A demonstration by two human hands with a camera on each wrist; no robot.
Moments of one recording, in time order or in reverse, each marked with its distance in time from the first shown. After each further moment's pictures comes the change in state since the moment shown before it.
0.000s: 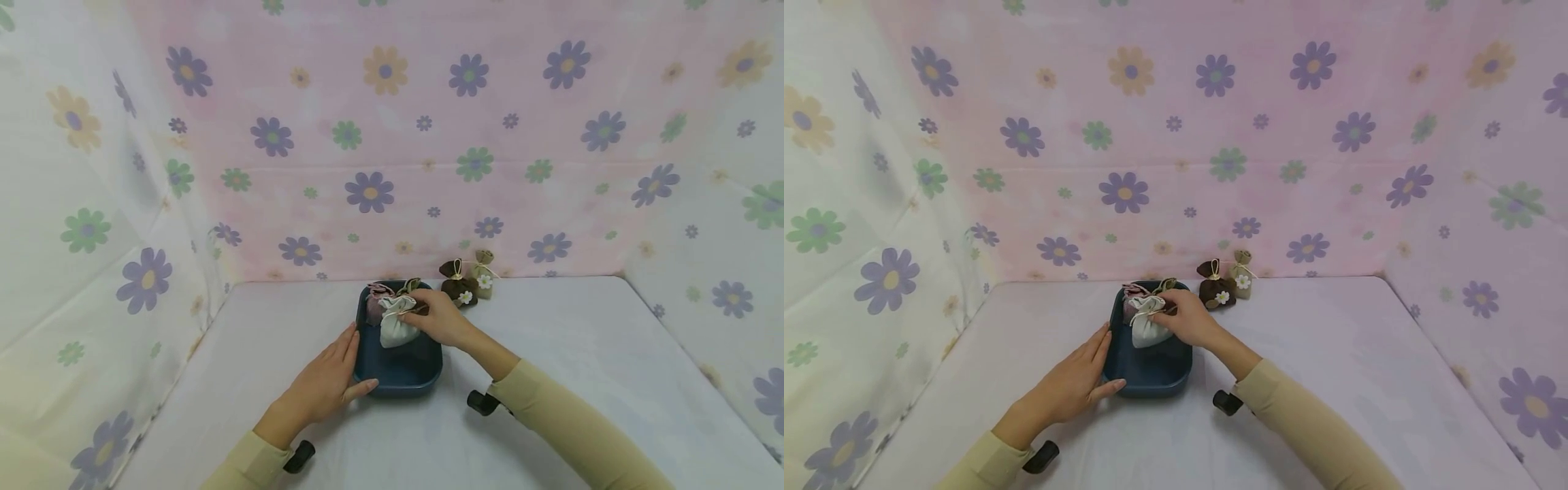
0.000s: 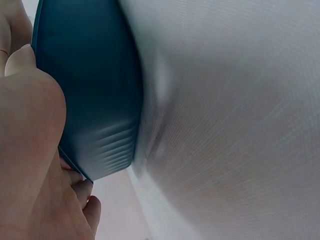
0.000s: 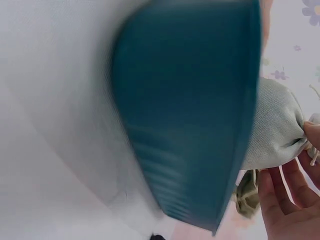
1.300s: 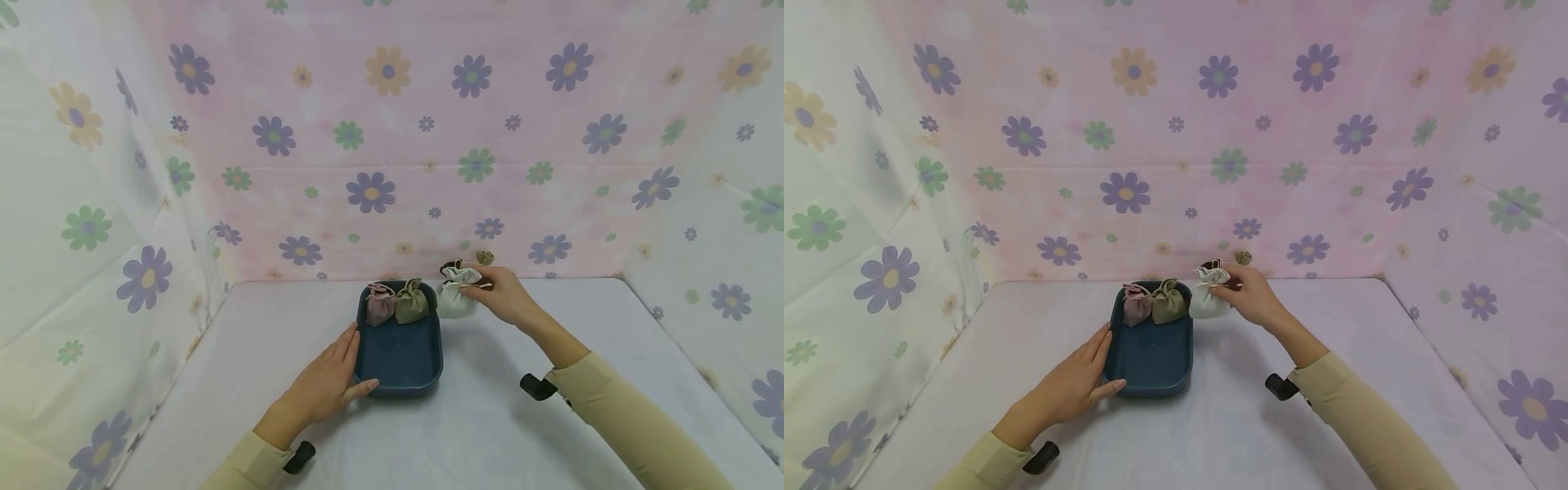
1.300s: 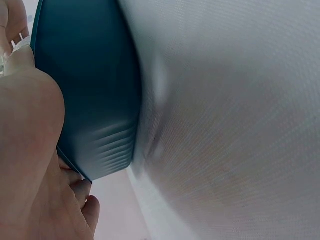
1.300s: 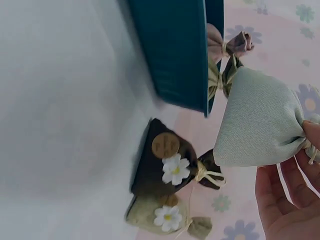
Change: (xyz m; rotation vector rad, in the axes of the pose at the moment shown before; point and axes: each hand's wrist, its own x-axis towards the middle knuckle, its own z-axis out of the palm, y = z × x) left_hand -0.002 -0.001 -0.001 -0.006 0.001 0.014; right_hand -0.033 0.021 -0.093 -0.050 0.147 0.133
